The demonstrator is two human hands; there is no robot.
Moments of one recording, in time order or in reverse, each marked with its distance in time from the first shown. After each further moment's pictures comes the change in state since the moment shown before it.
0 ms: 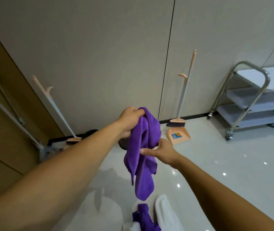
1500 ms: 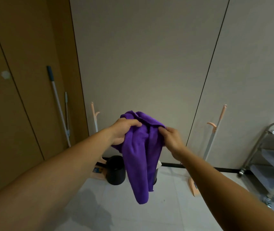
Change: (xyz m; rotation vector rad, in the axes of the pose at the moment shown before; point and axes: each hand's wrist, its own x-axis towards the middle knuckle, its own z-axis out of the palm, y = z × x) left_hand -0.111 0.061 -0.145 -0.295 0.075 0.096; right_hand 0.003 -0.178 0.051 0.167 0.170 -0.218
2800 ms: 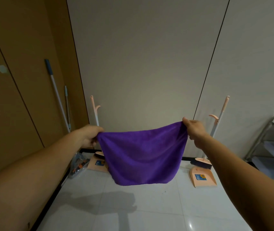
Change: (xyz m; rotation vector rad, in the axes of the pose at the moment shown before) left_hand -0.009 -0.028 -0.105 0.406 0.381 -0.378; right_hand 0.030 0.016 -0.084 -0.201 0.195 0.156
